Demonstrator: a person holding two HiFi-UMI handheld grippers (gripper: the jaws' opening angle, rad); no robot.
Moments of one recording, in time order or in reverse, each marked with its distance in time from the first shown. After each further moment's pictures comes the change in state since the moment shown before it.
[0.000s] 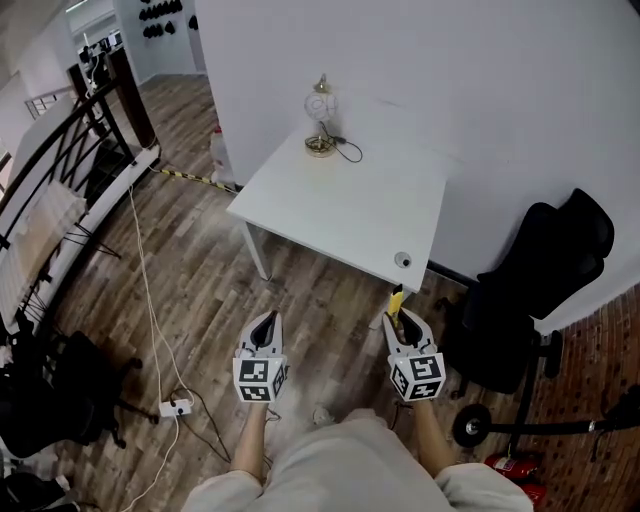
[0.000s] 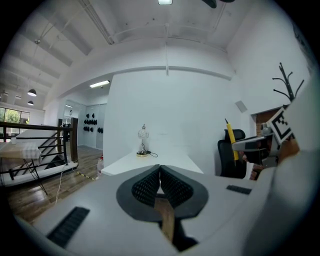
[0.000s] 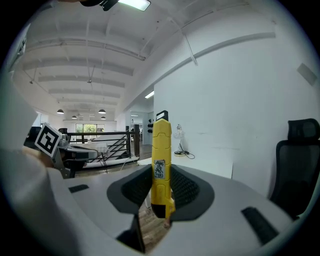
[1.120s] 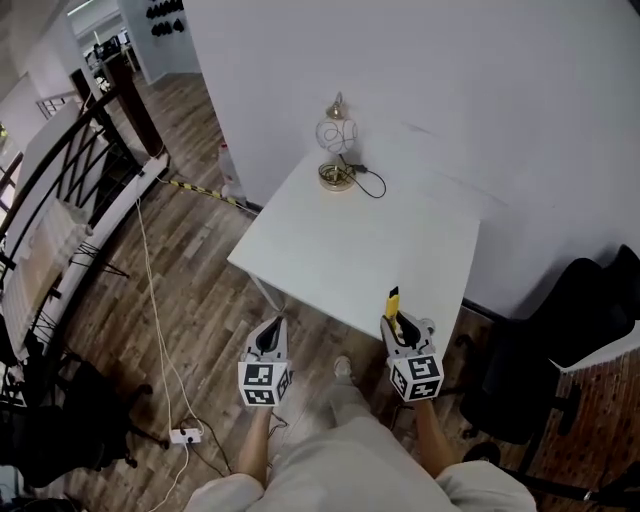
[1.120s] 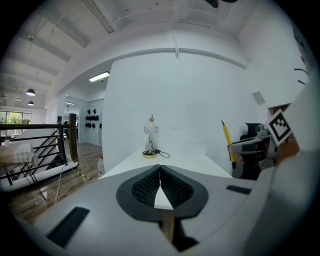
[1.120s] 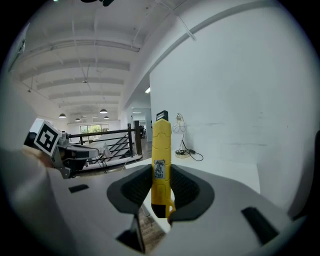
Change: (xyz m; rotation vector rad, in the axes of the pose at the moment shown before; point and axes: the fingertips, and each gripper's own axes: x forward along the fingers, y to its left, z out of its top) left arm 0.238 0.089 0.031 0.001 0.069 0.043; right arm 0.258 -0.094 0.021 0.043 0.052 0.088
